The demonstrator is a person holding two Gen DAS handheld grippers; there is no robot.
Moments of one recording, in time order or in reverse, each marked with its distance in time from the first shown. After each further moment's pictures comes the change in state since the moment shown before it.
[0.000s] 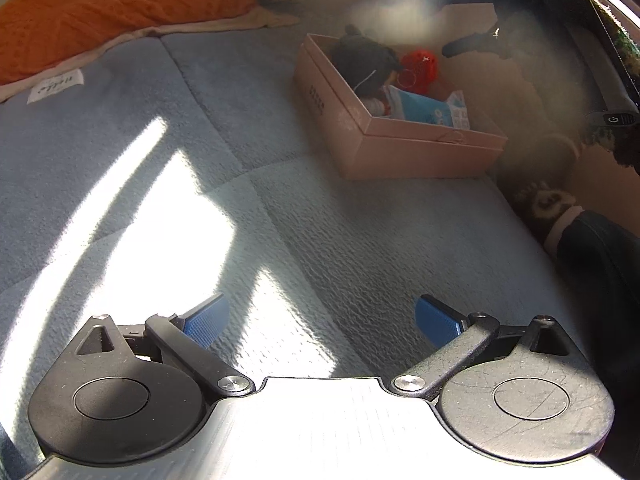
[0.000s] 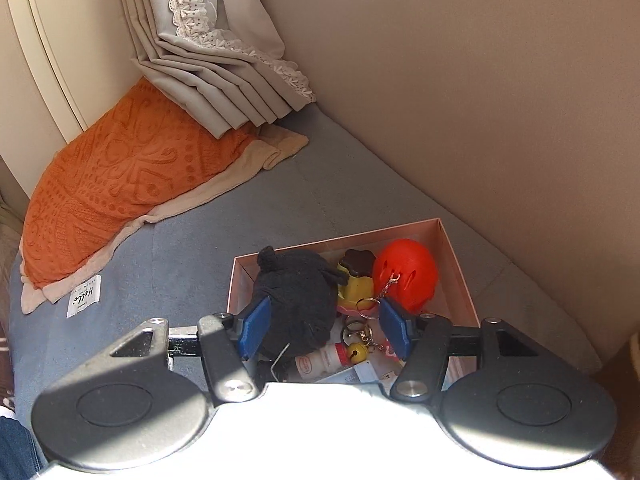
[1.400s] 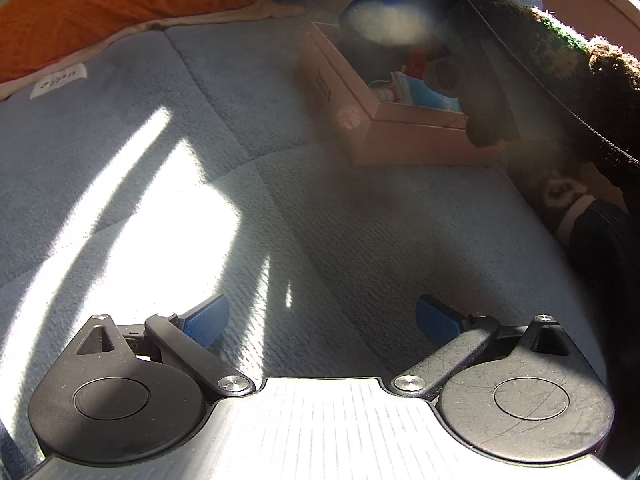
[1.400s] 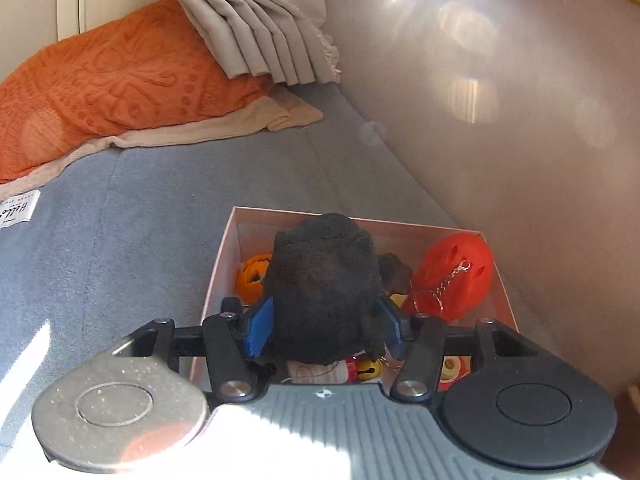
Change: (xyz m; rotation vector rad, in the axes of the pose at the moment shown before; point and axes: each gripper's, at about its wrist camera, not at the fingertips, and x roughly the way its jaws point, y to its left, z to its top) left arm 0.003 0.000 -0.006 0.008 0.019 0.025; right arm 0.067 0.053 -0.031 -0.280 -0.017 -0.212
